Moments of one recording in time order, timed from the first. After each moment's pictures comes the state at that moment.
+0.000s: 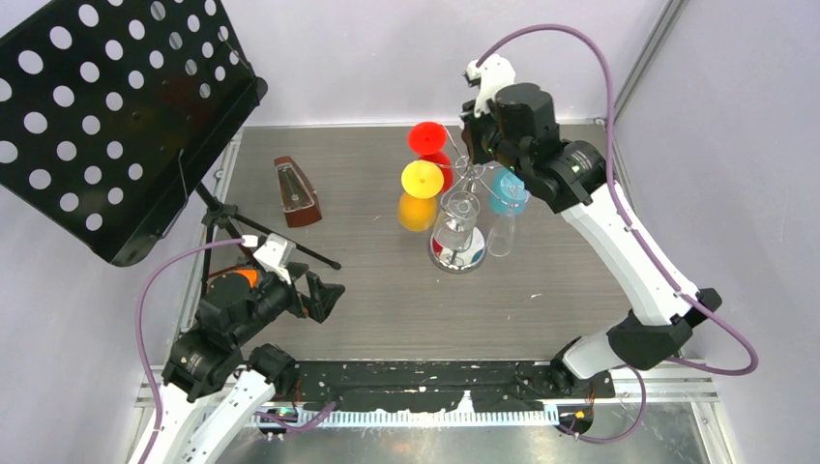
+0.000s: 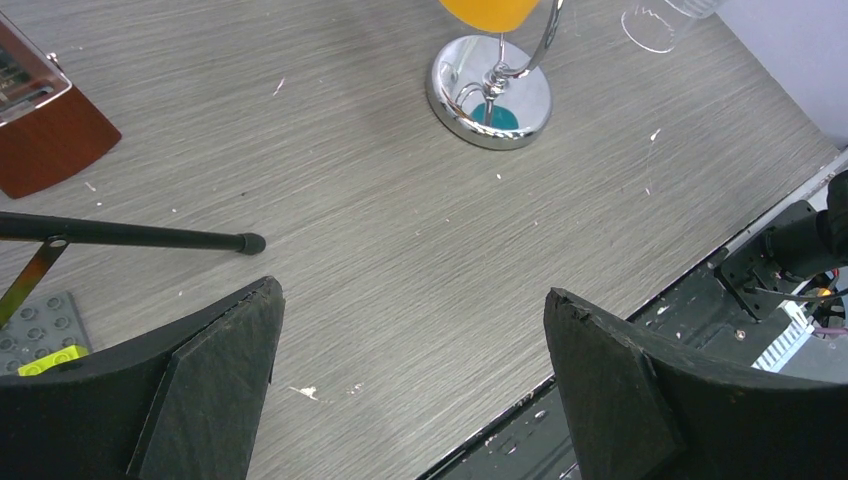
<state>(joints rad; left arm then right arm) -0.50 0.31 0.73 -0.72 0.14 -0.21 0.67 1.48 1.88 -0.81 0.25 0.04</state>
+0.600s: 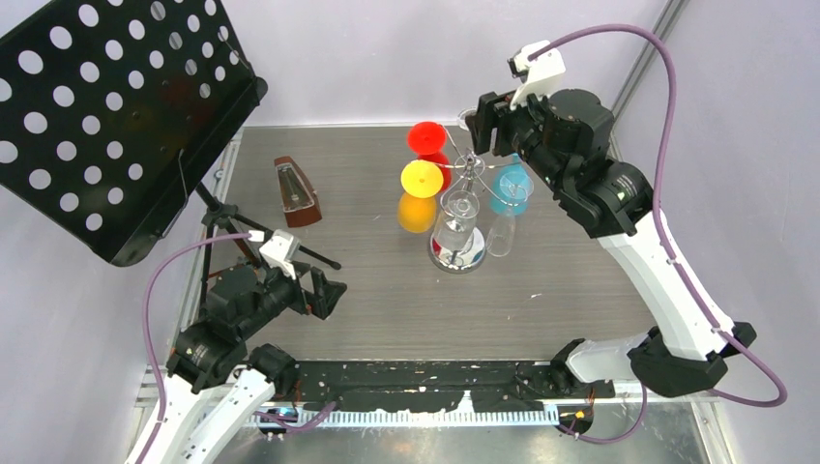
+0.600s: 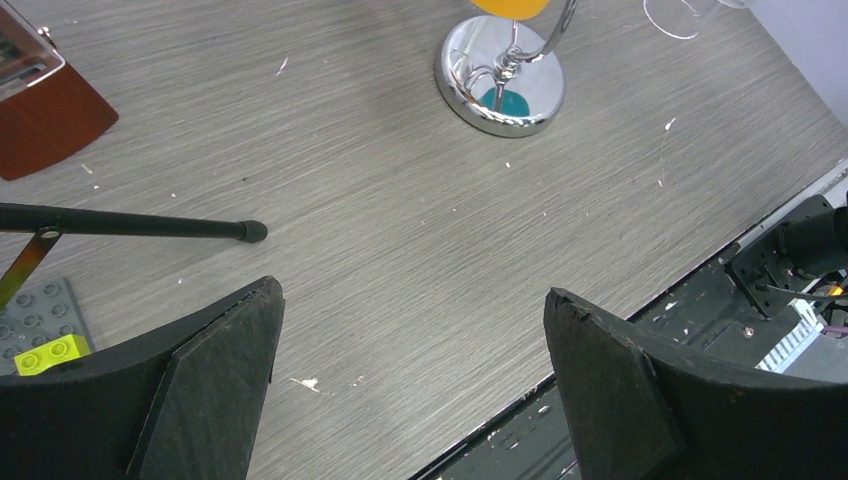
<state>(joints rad) -0.50 0.36 0.73 -0.72 0.13 -0.21 0.67 1.33 1.85 -0.60 0.26 0.04</state>
